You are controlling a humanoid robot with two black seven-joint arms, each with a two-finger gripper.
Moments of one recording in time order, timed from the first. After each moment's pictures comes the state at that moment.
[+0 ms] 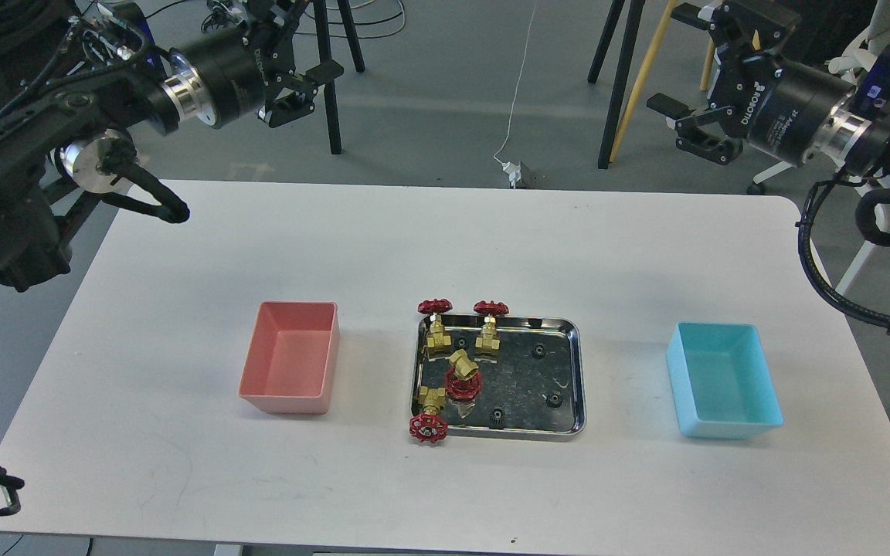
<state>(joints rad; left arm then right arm) -1.09 0.45 -0.53 -0.82 0.40 -0.49 -0.10 1.03 -0.72 0.44 1.05 -0.20 0.49 0.14</state>
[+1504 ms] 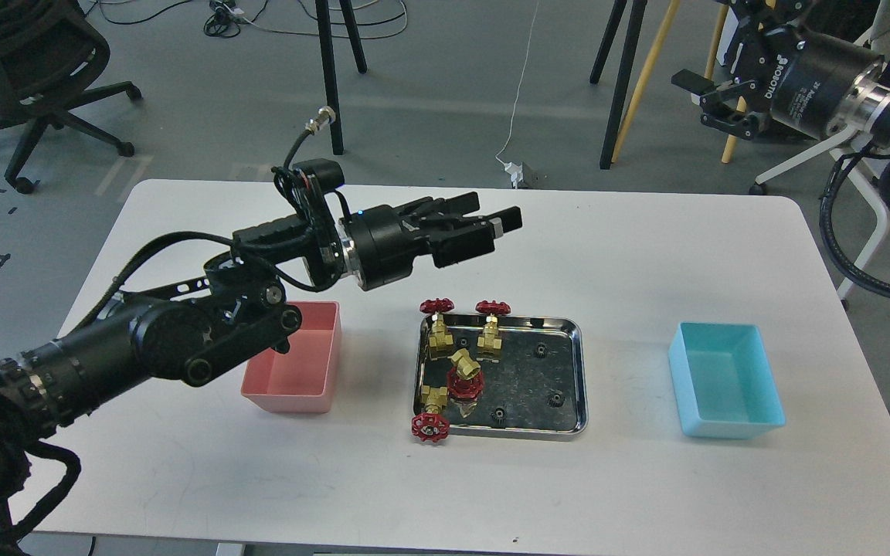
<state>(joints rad) -0.87 0.21 -0.31 -1.02 1.60 0.14 -0.49 1.09 -0.73 0.45 0.98 -0.22 0.49 0.10</state>
